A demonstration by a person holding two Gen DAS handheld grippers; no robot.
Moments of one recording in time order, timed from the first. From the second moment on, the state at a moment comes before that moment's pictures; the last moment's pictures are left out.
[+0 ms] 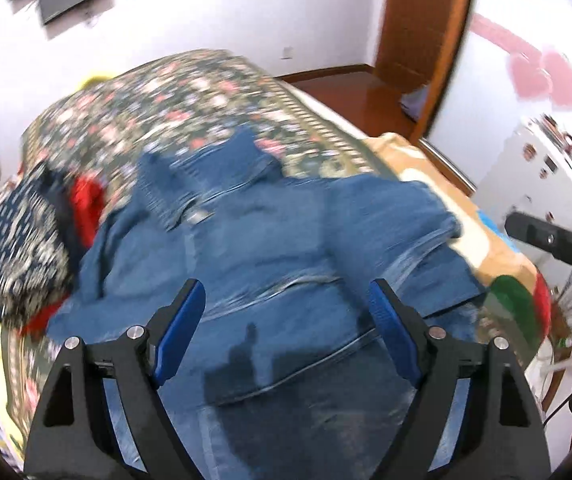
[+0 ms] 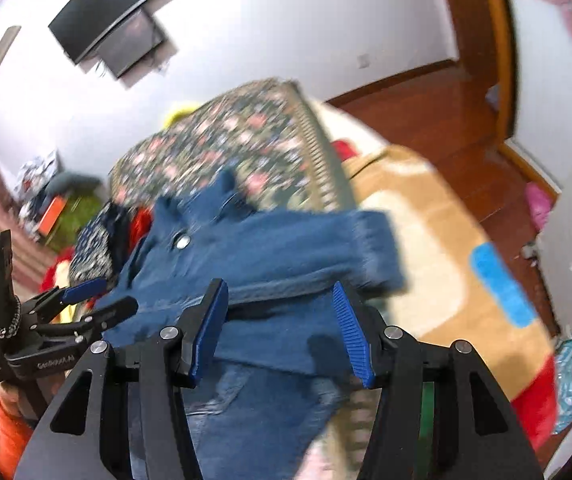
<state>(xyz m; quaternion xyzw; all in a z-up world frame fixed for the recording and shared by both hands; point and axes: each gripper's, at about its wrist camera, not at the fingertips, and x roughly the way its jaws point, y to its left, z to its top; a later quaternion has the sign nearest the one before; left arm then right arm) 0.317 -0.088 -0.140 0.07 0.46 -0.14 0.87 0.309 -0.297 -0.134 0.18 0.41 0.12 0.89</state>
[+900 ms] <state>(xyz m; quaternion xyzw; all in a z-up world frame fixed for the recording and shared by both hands) 0.370 -0.183 -0.198 0.14 0.50 -0.23 0.83 0.318 -0.323 -0.231 0.18 0.51 0.07 0.84</state>
